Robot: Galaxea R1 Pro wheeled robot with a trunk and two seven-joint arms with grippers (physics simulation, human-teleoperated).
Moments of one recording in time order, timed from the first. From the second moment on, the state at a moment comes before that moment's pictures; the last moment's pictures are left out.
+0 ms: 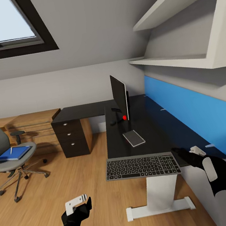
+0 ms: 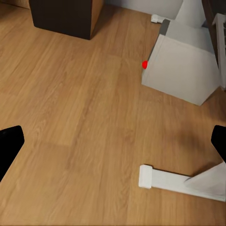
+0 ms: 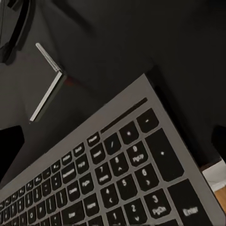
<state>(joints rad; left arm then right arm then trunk) 0.03 -0.06 -0.06 -1.59 0.22 0.40 0.24 -0.64 -0.04 -0.61 -0.92 -0.27 0.67 0.22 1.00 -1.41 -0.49</state>
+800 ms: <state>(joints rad) 0.03 -0.06 -0.06 -1.59 0.22 0.40 0.24 -0.64 -0.03 -0.59 -0.92 -0.25 0.65 0.22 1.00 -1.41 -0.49</state>
